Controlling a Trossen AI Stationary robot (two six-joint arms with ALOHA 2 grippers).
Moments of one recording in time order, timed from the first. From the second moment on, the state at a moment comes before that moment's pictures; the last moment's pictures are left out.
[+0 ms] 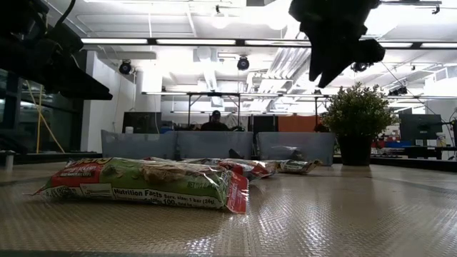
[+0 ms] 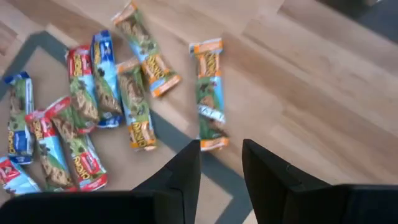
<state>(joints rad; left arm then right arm) 0.03 0.02 0.15 -0.42 -0.32 -0.11 0.11 1.41 1.13 -0.88 0.28 1.09</state>
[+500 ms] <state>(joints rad) 0.03 0.02 0.15 -0.42 -0.32 -0.11 -0.08 1.45 1.05 -0.75 0.08 0.75</state>
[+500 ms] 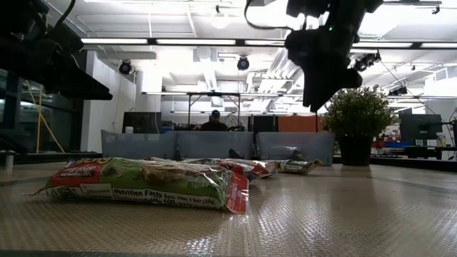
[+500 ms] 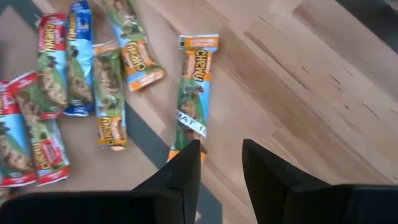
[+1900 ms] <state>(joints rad) 0.03 0.02 0.15 -0.42 -0.32 -0.11 -0.12 2.01 1.55 -1.03 0.05 0.71</state>
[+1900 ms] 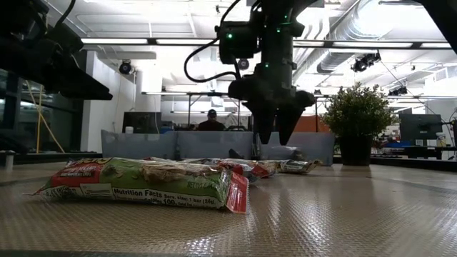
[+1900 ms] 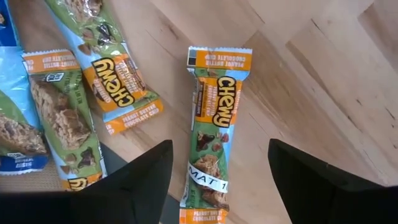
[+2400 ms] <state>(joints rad) 0.03 0.02 0.15 -0.42 -0.32 -0.11 -0.12 2.02 1.47 -0.94 0.04 0.70</state>
